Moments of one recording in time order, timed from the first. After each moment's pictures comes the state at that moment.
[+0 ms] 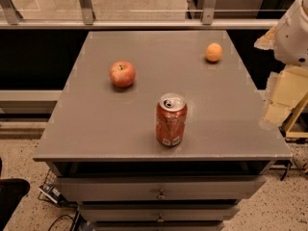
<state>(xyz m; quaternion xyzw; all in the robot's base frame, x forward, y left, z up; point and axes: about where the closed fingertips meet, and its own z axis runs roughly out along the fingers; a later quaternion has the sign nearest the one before) 0.438 -0.216 0.977 -0.60 0.78 -0.04 0.16</state>
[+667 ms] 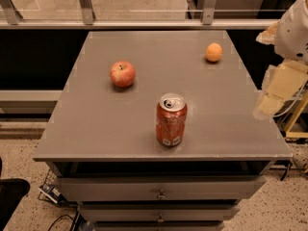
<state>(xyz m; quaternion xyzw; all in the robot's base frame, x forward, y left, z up) 0.456 -0.221 0.979 -0.58 0.79 -0.03 0.20</state>
